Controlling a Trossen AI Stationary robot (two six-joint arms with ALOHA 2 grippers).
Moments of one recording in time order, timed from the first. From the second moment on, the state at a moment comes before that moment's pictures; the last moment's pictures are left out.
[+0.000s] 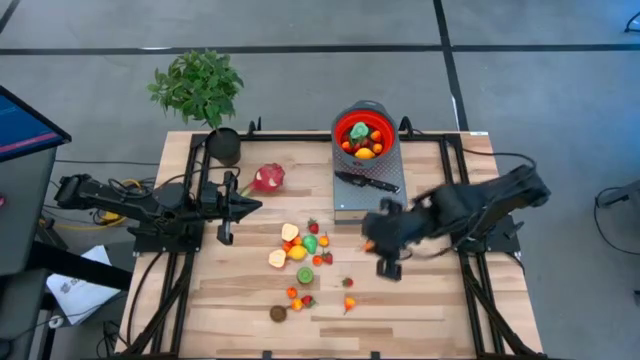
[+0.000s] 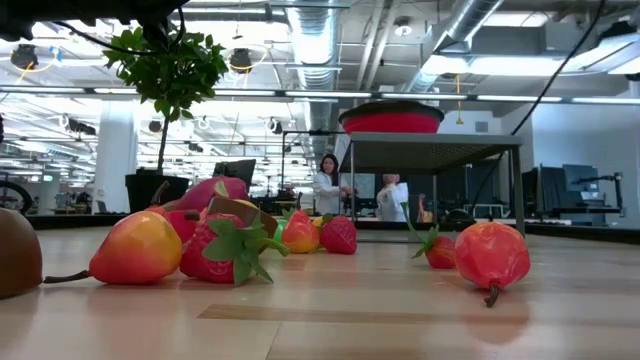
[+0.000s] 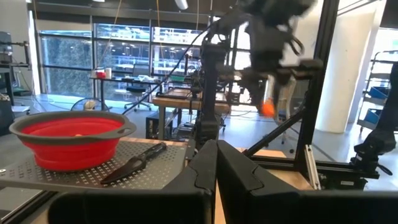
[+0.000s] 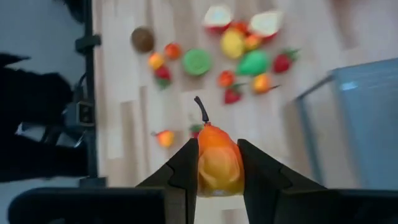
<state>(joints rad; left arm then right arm) -0.16 0.57 0.32 0.43 -0.24 -0.03 0.38 1.56 1.75 -1.21 0.15 0.48</state>
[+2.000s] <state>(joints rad) -0.16 0.57 0.32 0.43 -0.24 -0.03 -0.63 1.81 1.77 -1.14 -0.12 -0.50</state>
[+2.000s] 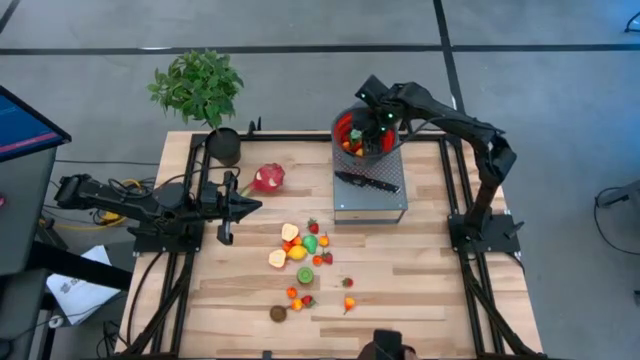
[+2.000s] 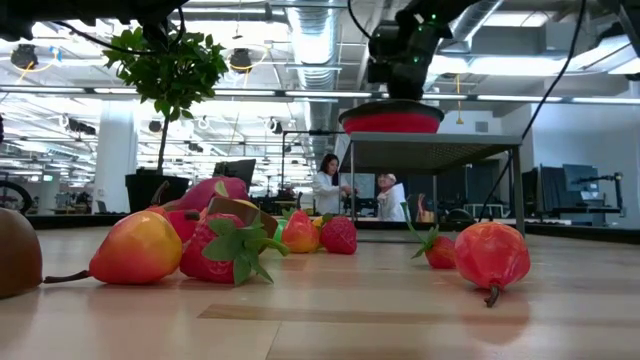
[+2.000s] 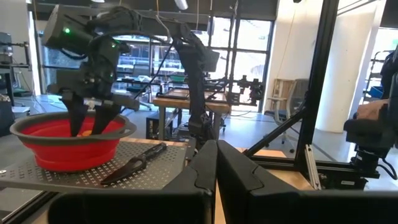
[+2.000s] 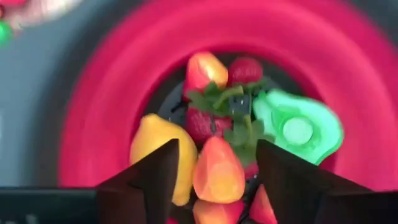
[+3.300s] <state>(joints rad) -0.16 0.57 0.32 0.43 -0.24 -0.03 -0.03 1.48 1.93 -1.34 -0.14 -0.09</state>
